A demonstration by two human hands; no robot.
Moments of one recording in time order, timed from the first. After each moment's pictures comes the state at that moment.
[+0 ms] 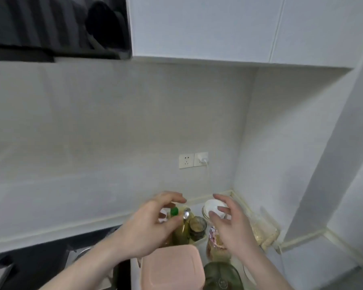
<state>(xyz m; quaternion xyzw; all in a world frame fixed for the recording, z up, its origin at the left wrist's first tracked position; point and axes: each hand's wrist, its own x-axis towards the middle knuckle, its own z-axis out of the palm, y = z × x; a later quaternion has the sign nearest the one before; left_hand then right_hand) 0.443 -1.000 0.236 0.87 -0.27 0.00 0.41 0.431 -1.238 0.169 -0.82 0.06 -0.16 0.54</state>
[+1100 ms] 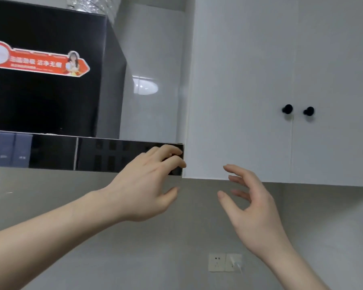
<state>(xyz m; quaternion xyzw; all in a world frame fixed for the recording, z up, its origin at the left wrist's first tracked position) 0.426 -0.928 0.511 0.85 -0.28 0.44 0.01 0.430 -1.175 0.456 -0.72 -0.27 -0.43 0.47</state>
